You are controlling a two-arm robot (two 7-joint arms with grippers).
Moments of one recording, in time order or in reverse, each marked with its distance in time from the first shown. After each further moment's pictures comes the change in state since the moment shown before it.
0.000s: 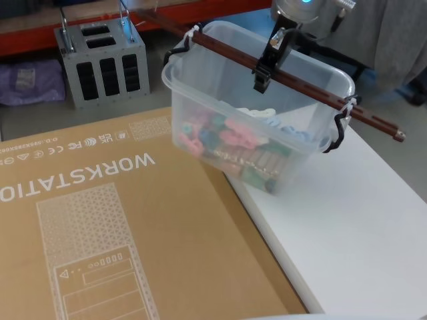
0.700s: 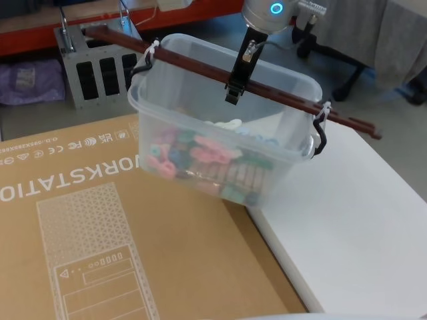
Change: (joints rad) left arm 0.000 0.000 0.000 0.000 0.000 0.000 0.000; right arm 0.028 -0.047 -0.052 -0.088 0.001 -0.041 -0.009
